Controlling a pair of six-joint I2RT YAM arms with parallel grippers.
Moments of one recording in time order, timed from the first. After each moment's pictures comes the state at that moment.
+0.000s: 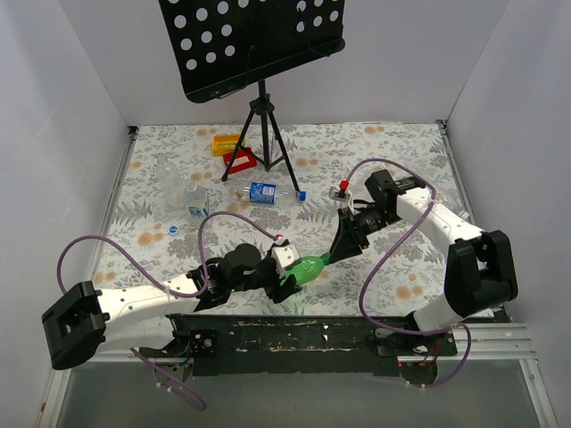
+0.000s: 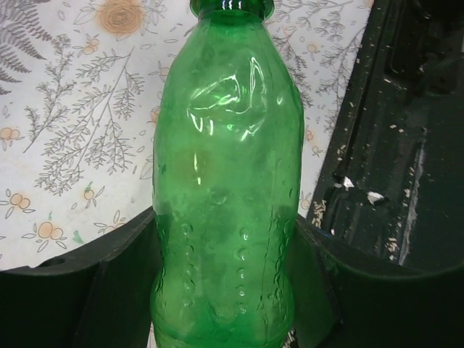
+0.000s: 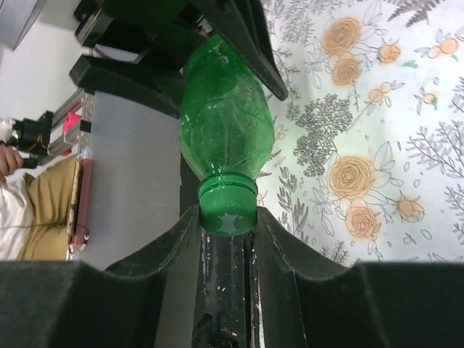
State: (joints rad) left arm -1.07 1.09 0.47 0.20 0.13 0.02; right arm 0.35 1.53 1.08 -1.09 -1.24 -0.74
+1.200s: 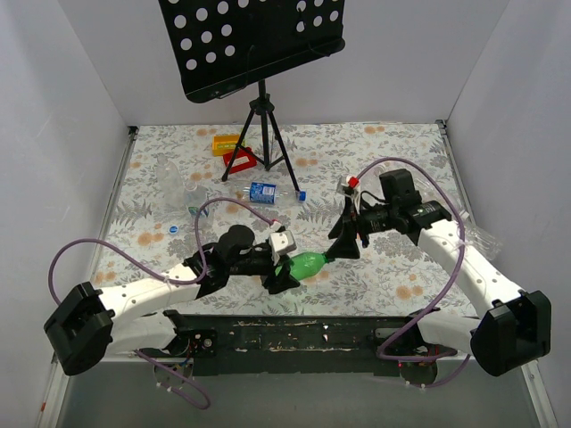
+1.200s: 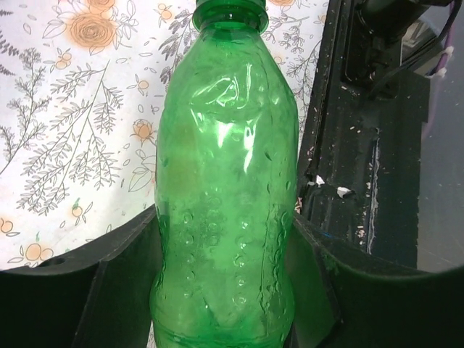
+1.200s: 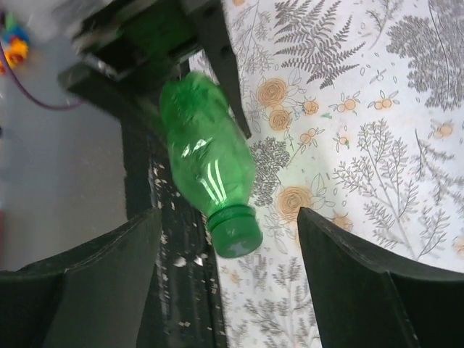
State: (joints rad) left arm -0.85 1.11 0.52 0.15 0.53 0.01; right arm 0.42 1.17 0.94 -0.63 -1.06 -0.36
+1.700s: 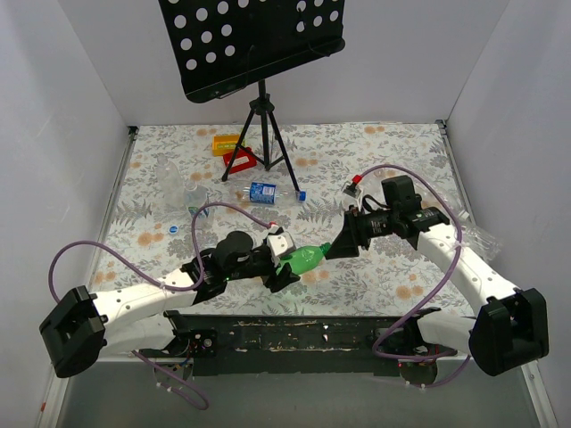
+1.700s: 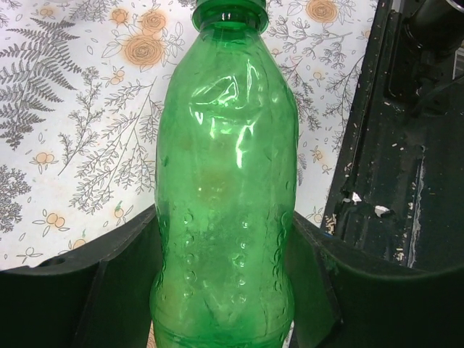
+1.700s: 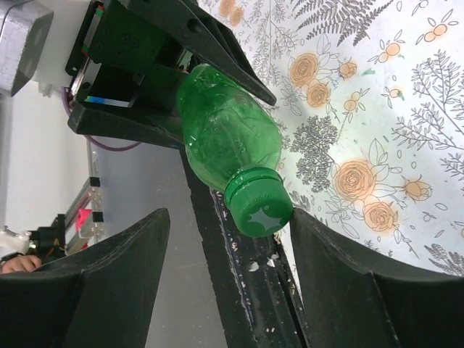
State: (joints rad) left arm -0.94 1.07 0.50 0.20 0.31 0.05; right arm 0.37 1.17 0.85 -0.54 -1.09 0.06
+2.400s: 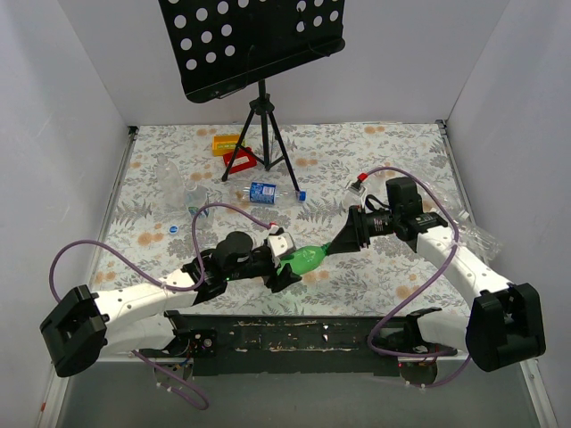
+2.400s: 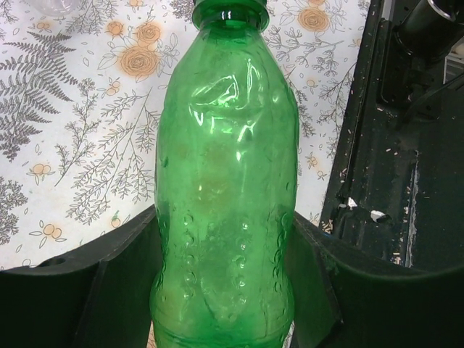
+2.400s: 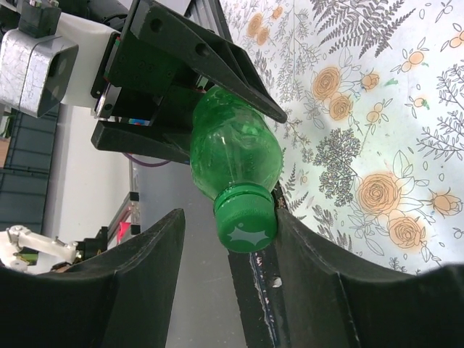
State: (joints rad) left arm -0.94 1.07 0.49 0.23 0.32 0.05; right arm 0.32 1.19 0.76 -0.32 -1.21 0.25
